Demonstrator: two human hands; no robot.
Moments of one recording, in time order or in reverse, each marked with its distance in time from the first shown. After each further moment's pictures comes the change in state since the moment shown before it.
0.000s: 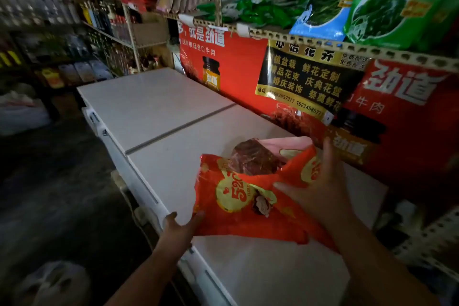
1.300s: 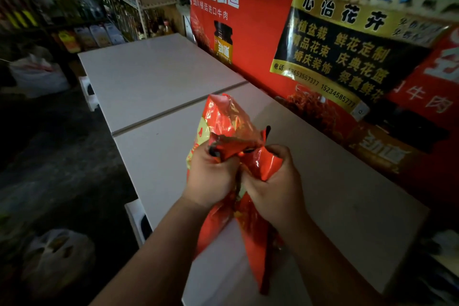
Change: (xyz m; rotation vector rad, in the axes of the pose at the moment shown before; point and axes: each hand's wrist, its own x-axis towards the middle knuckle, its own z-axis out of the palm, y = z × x) left_hand 0.020 0.136 0.149 -0.092 -0.102 0.790; right_hand 0.070 0.006 0.099 0.340 -0.073 -0.019
